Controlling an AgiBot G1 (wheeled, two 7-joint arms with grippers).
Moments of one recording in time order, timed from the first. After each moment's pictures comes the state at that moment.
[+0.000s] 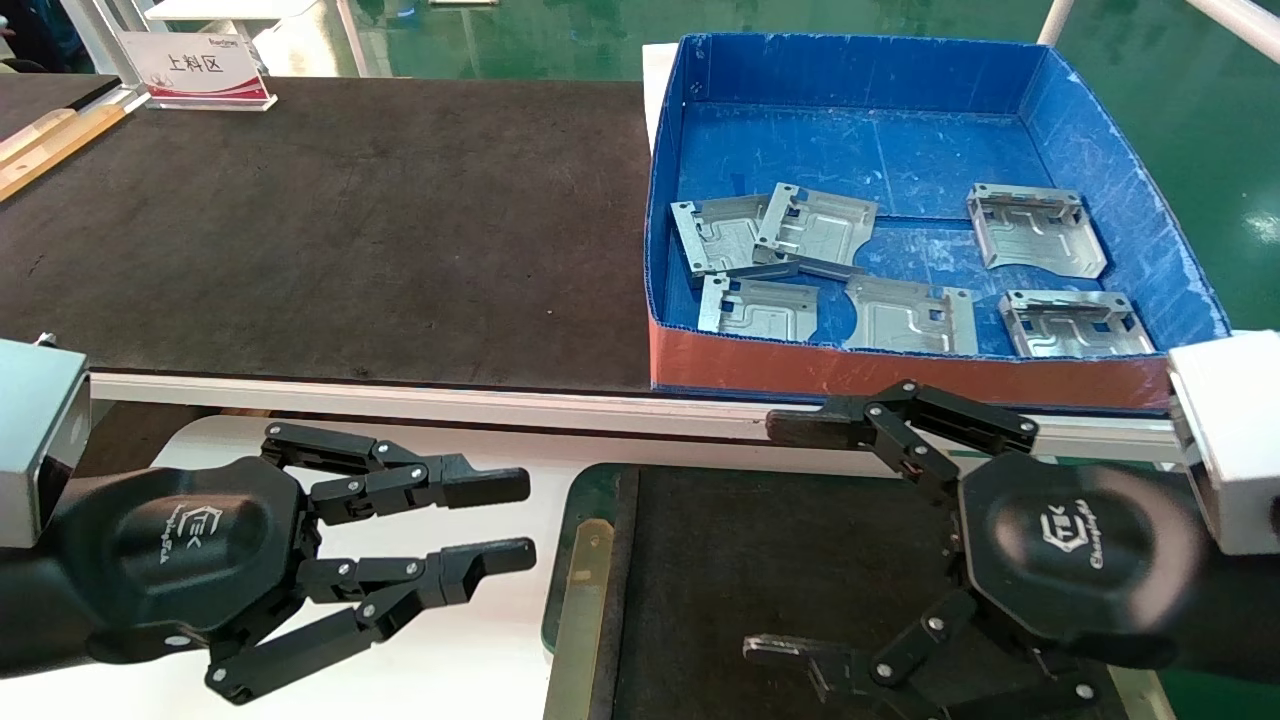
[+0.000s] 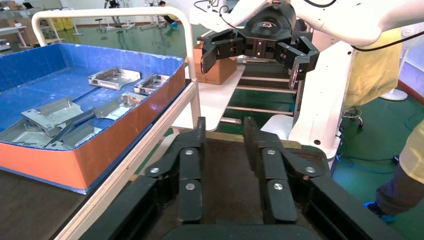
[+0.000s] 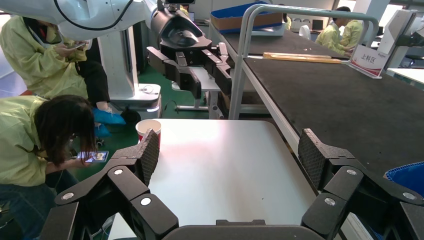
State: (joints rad) left arm -1.10 0.57 0.40 -1.26 0.65 1.45 -0.12; right arm 1.08 -0.61 -0.28 1.28 -0.73 -1.50 0.19
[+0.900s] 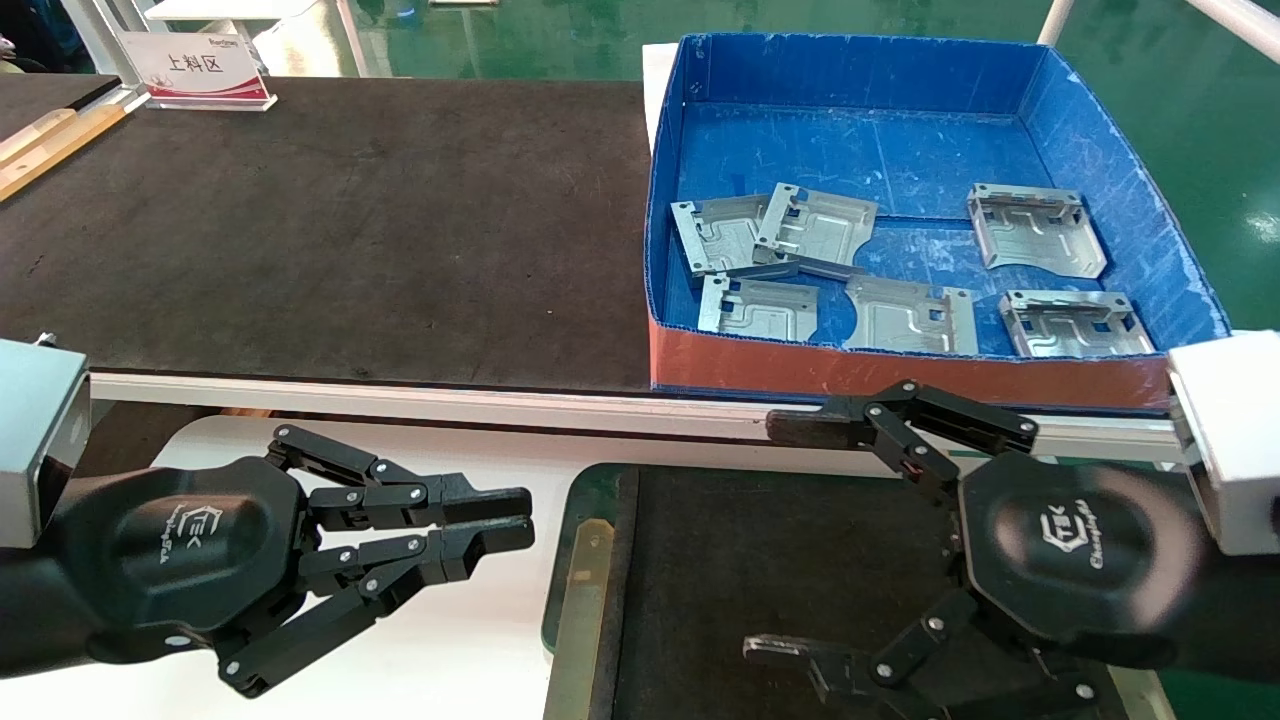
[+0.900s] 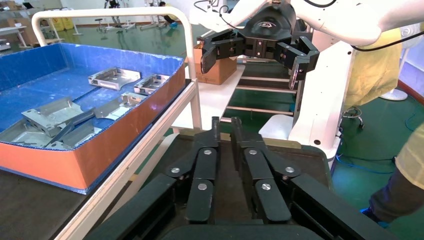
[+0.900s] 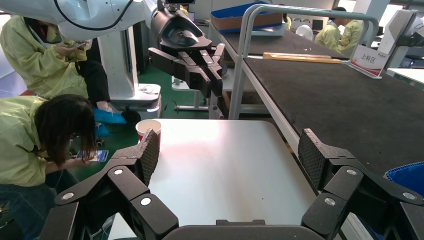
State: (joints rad) left arm -1.10 0.57 0.40 -1.26 0.65 1.45 -0.12; right arm 1.08 -0.61 -0.28 1.28 -0.73 -1.50 0.19
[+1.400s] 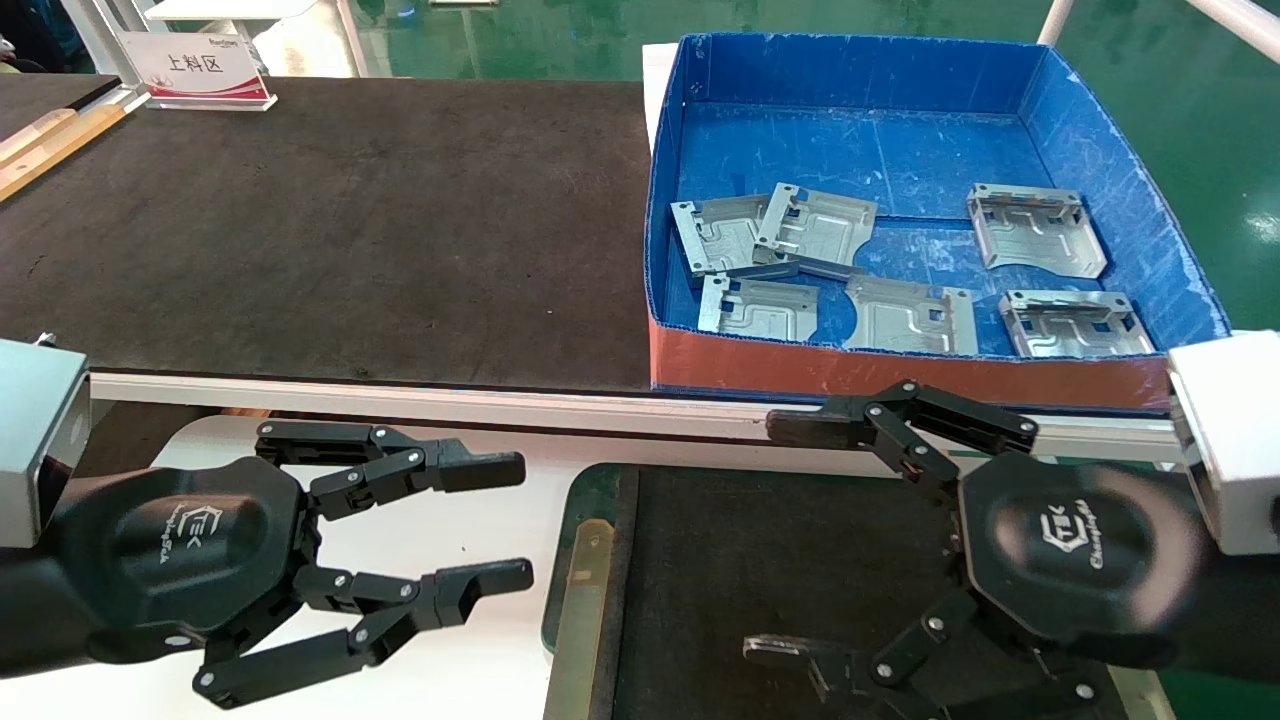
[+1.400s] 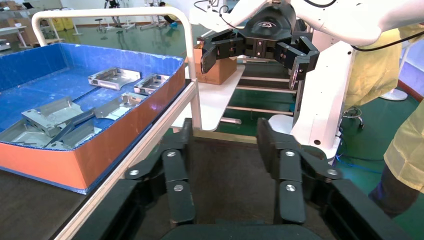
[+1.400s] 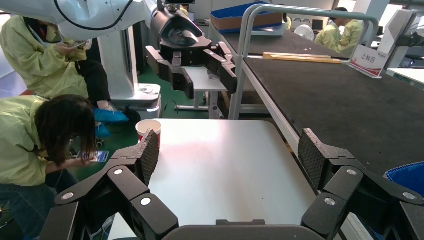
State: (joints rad) left arm -1.10 0.57 0.40 -1.26 0.65 1.45 -0.12; right arm 1.08 -0.61 -0.28 1.28 -0.73 -1.49 0.19
